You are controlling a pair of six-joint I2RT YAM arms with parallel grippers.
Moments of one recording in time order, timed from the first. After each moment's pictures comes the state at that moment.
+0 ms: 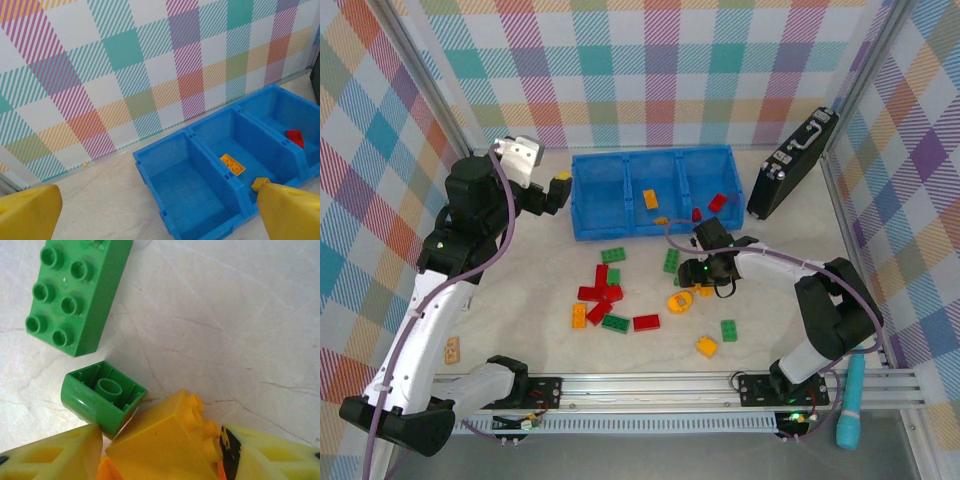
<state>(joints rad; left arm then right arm) -0.29 1.05 1.35 -0.53 0.00 0.21 0.55 1.57 0.86 -0.50 -0.12 0.39</state>
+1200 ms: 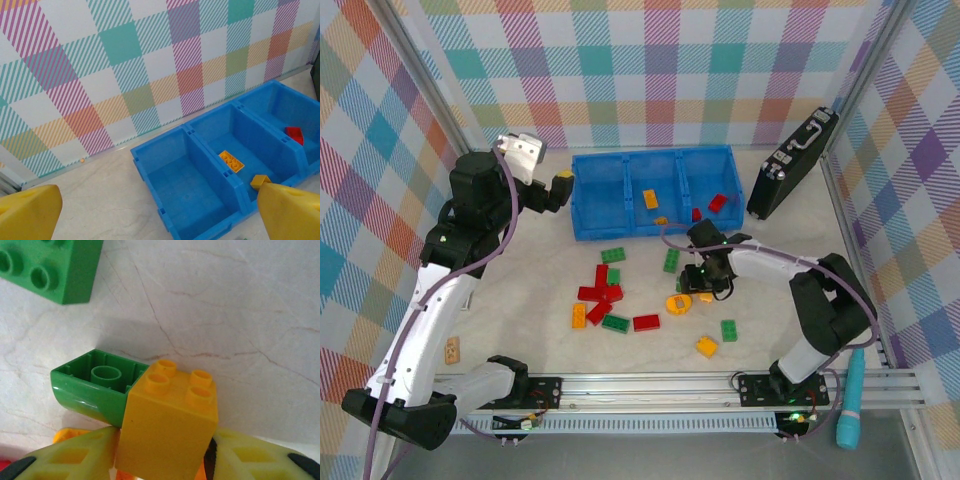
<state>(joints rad) -0.29 1.09 1.37 -0.55 0.00 0.20 0.57 1.62 0.92 -0.63 -0.14 0.45</state>
